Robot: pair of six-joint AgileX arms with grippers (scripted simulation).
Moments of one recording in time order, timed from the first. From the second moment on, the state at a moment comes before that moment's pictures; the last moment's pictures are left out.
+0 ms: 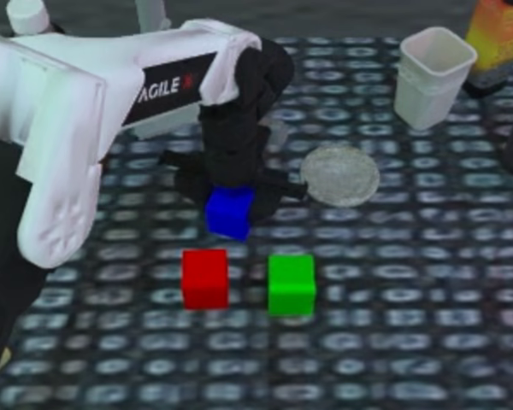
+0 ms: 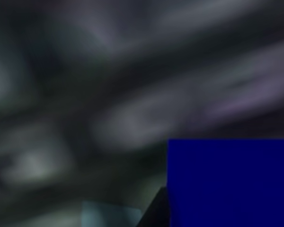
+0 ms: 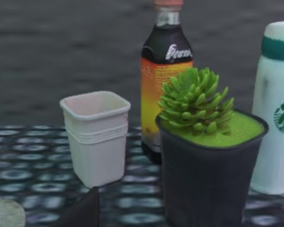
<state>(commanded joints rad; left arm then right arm) -0.55 2.47 1.97 -1.07 0.01 -0.20 0.01 0.00 0.00 0.00 0.00 0.00</state>
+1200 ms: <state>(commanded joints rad) -0.63 2.46 2.25 -1.36 0.00 -0.36 0.01 0.00 0.00 0.00 0.00 0.00</state>
